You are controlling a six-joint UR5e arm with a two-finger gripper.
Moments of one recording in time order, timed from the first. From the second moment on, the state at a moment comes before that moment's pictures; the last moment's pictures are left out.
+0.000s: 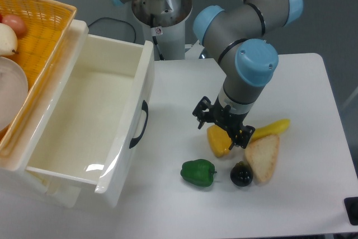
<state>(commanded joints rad) 2.61 -1.97 -1.45 -1.31 1.36 1.19</state>
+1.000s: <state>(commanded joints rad) 2.69 -1.99 -1.51 -1.23 1.35 1.24</state>
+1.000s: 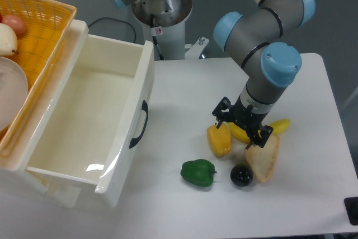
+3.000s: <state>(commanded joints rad) 2.57 -2.07 -1.64 -1.11 1.54 0.62</state>
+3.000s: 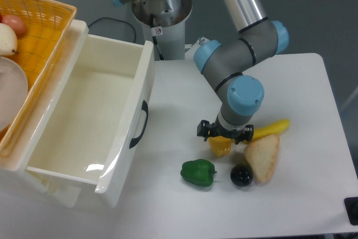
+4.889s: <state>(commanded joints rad) 2.54 -2.01 -1.56 -1.12 1.53 0.76</state>
